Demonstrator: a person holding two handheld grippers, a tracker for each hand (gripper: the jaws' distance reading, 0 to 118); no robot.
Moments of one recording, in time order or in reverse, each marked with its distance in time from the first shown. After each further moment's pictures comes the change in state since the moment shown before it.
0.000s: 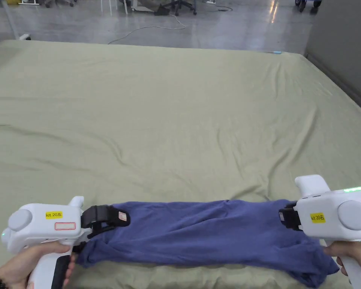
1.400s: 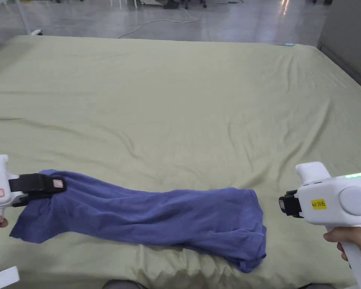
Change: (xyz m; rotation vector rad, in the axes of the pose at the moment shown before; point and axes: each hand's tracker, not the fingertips) left arm 0.007 0.017 0.159 0.346 0.126 -0.173; right arm -0.017 0.013 -0.003 0.017 0.039 0.030
